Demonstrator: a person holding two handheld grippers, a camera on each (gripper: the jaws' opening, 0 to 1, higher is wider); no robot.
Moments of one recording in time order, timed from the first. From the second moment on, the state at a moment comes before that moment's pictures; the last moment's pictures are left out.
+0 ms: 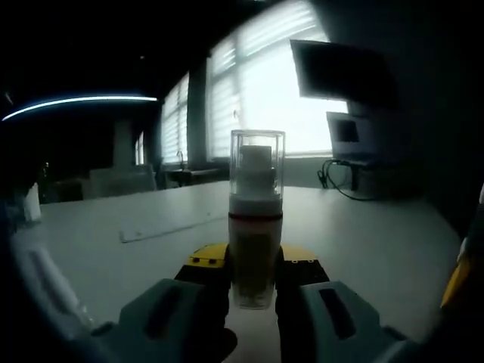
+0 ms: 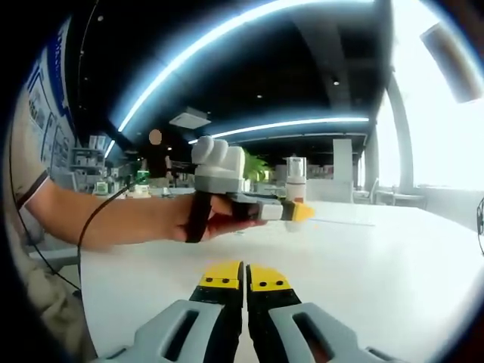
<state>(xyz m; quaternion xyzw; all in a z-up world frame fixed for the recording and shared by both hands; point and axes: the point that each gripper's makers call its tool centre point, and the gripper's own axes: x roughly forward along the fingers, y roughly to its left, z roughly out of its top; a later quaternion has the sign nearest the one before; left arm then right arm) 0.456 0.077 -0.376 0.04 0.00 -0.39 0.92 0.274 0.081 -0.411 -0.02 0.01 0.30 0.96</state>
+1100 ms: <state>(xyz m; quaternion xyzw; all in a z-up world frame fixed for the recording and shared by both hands) 0.383 0.119 -0.349 0.03 0.01 -0.42 0.91 0.274 0.080 -0.412 -0.03 0.01 0.29 0.96</state>
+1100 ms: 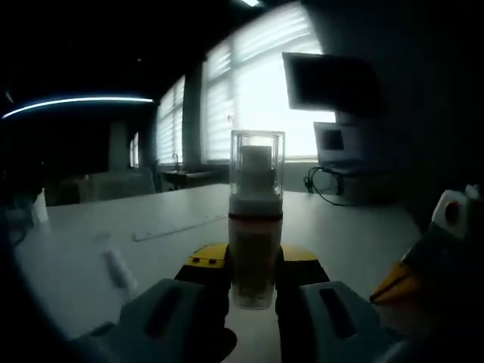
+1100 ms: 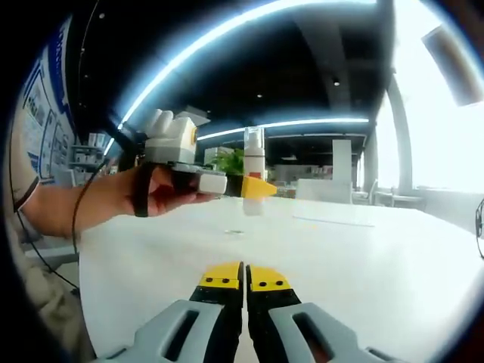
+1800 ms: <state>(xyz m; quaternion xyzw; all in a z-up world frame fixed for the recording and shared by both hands) 0.320 0.151 -0.384 0.04 0.01 -0.43 0.90 0.275 0.080 -0.414 -0.04 0.01 0.29 0.96</state>
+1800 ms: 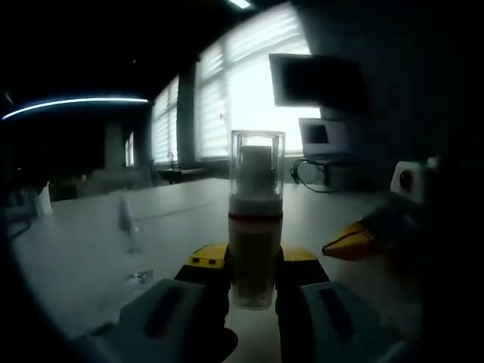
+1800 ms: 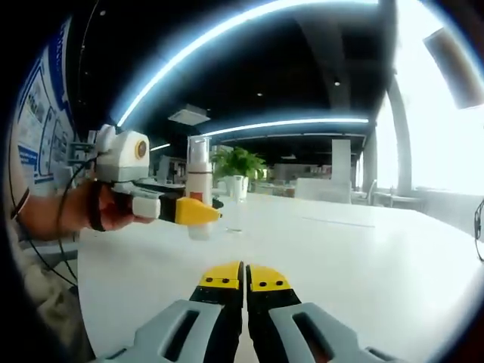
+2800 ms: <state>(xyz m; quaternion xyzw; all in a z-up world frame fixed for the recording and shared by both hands) 0.286 0.167 -0.409 0.03 0.02 -0.43 0.90 0.278 0.076 -0.416 -0.04 0.02 0.28 0.96</state>
